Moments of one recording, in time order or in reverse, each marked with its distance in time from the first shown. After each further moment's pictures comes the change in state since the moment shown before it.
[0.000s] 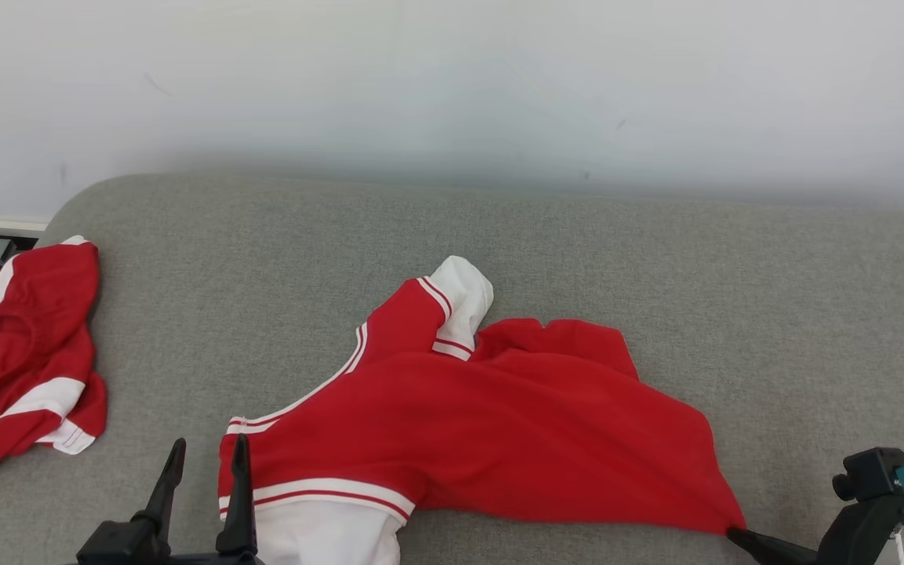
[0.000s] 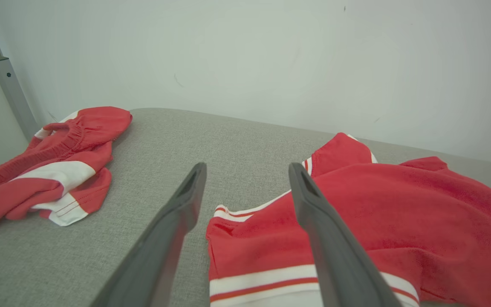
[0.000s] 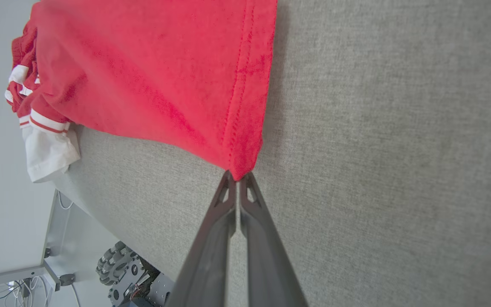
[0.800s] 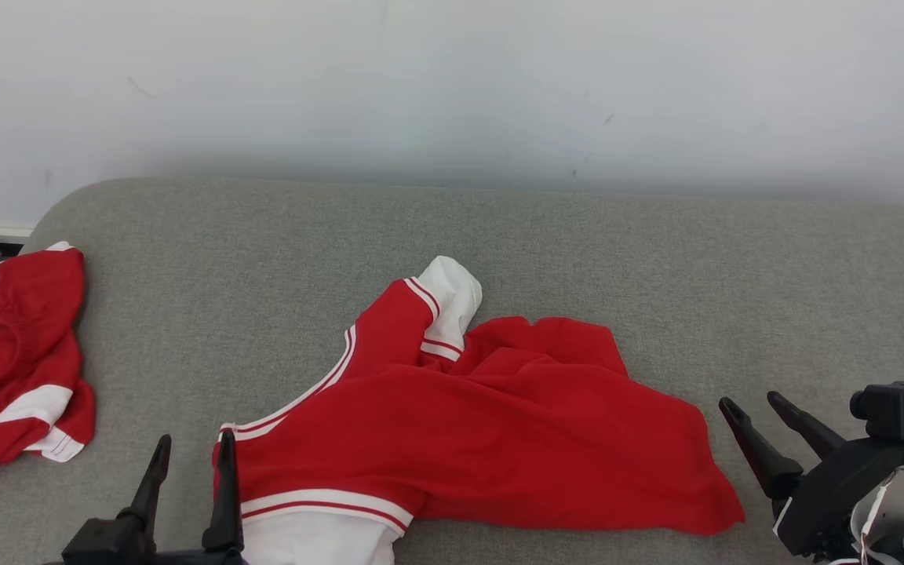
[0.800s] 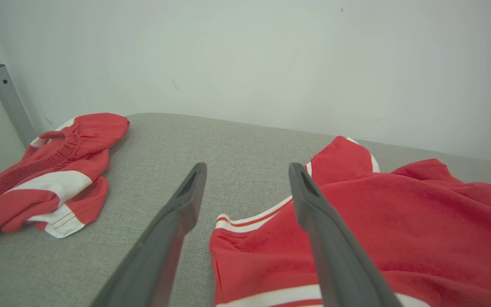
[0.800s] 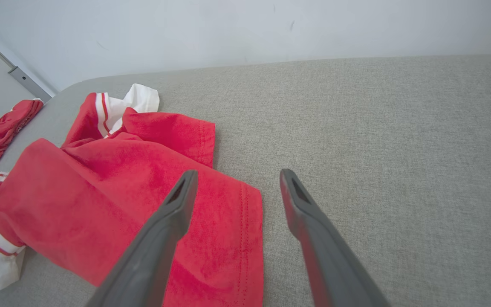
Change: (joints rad) left arm -0.009 0.011 0.018 0.002 0.005 -0.006 0.000; right arm -0.062 0.233 -0.249 0.008 -0.513 0.000 -0.241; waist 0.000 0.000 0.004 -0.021
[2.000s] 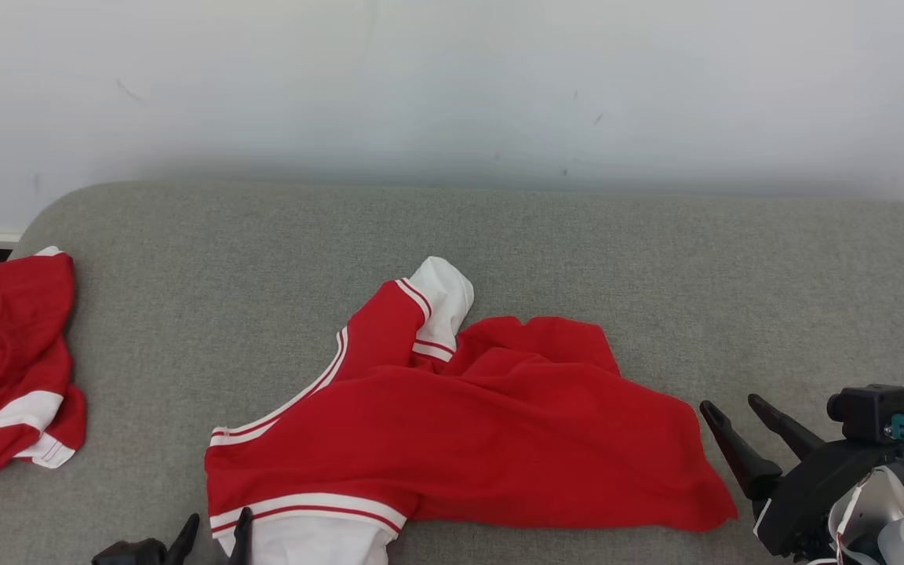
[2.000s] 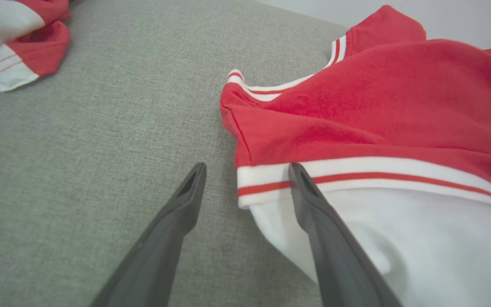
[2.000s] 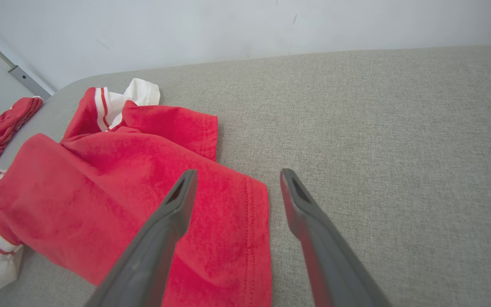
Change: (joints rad) left arm -0.067 0.040 -0.048 0.359 -0.127 -0.098 0.071; right arm -0.031 0.021 0.047 0.061 -0.005 0.000 -0.040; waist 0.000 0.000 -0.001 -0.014
